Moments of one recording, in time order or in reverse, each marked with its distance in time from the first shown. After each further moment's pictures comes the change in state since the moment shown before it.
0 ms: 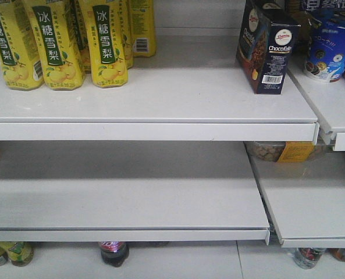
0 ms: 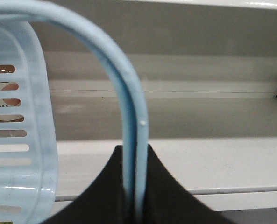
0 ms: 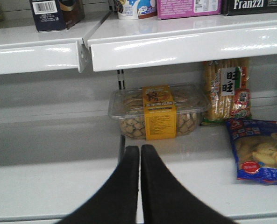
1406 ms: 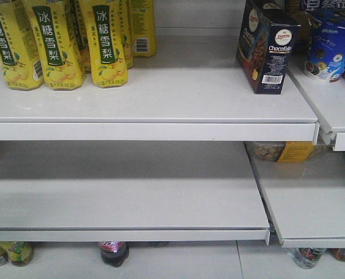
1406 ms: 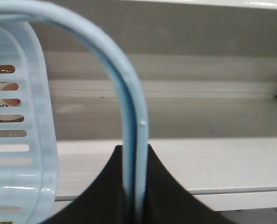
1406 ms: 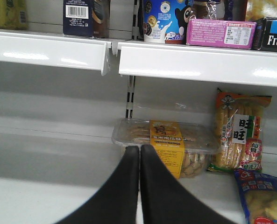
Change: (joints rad) left arm 0.000 0.000 0.000 0.000 0.000 0.000; right arm -0.066 0.000 0.271 0.184 -0.472 -0.332
